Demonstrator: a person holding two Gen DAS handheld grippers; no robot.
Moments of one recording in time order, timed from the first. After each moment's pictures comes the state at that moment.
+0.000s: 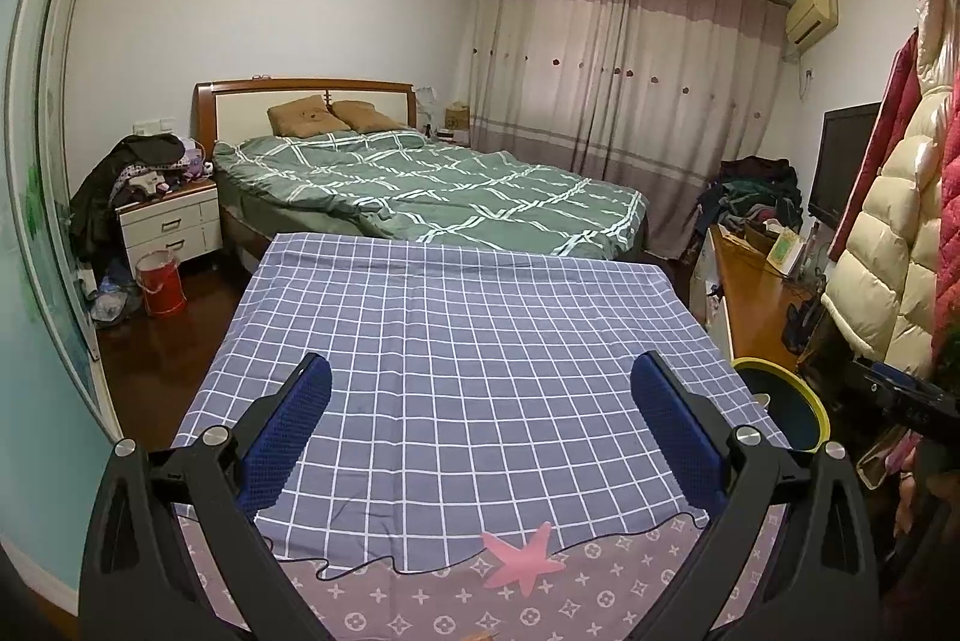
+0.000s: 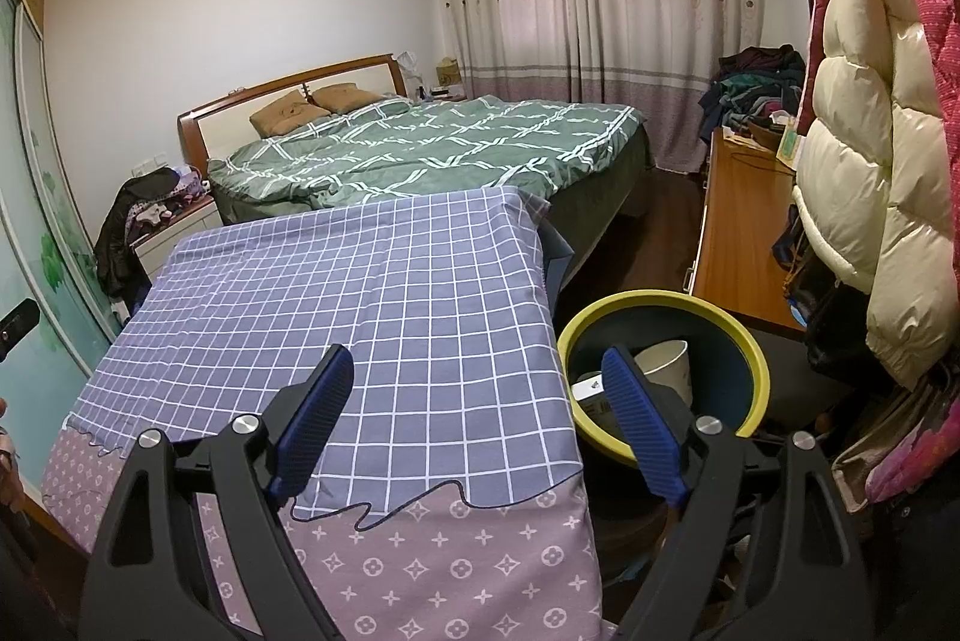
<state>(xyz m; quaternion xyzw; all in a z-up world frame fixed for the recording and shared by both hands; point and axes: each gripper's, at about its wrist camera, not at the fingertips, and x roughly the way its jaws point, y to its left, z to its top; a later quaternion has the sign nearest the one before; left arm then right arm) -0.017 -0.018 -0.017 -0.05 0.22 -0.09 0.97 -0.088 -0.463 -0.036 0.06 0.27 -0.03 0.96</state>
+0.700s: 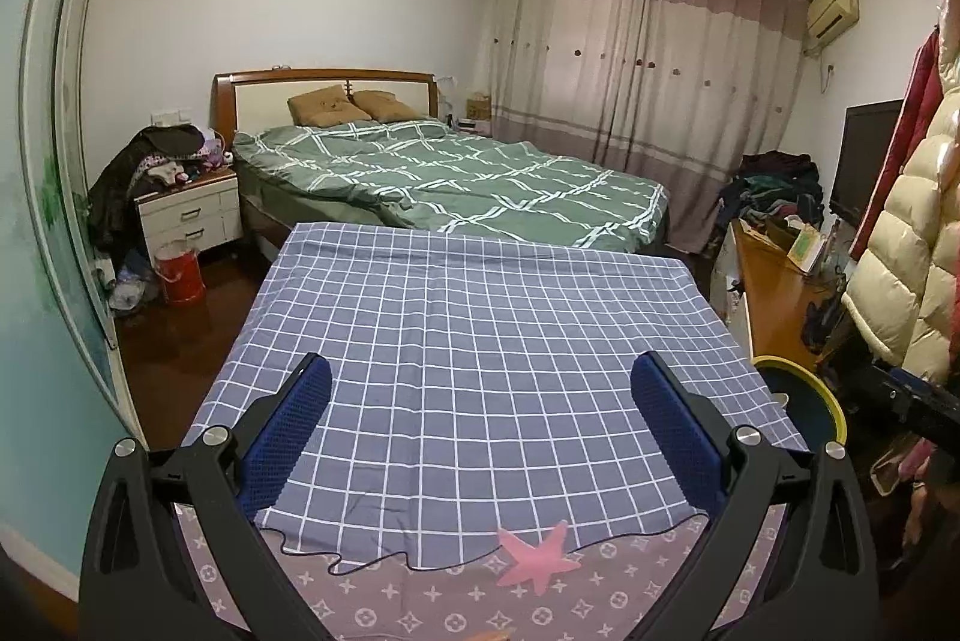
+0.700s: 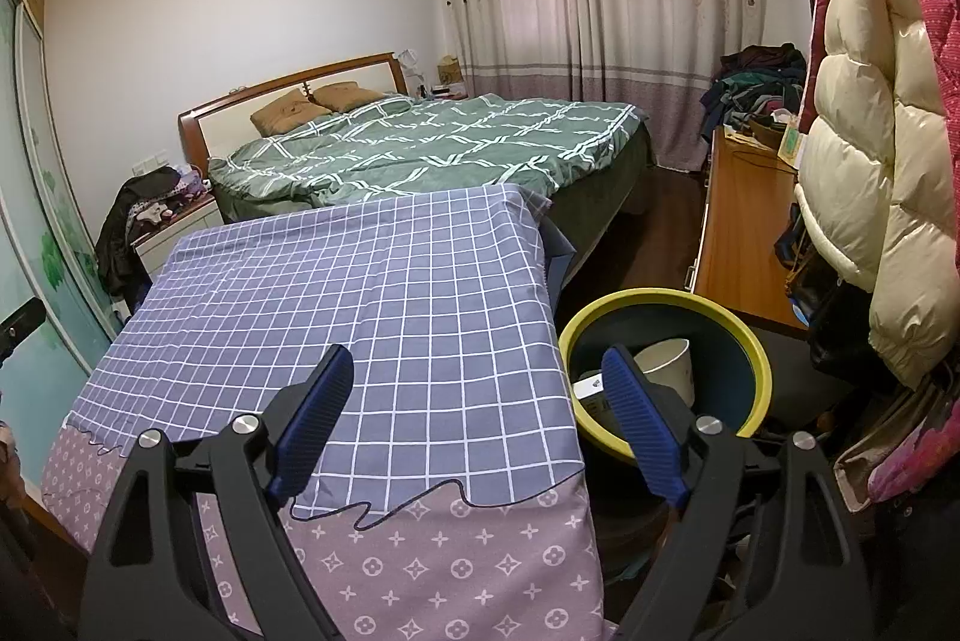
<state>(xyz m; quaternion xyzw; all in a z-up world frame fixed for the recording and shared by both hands) -0.012 -0.023 -0.019 -0.04 0.24 -0.06 0.97 -0.085 -0.462 -0.037 0.06 0.27 -0.03 0.96</state>
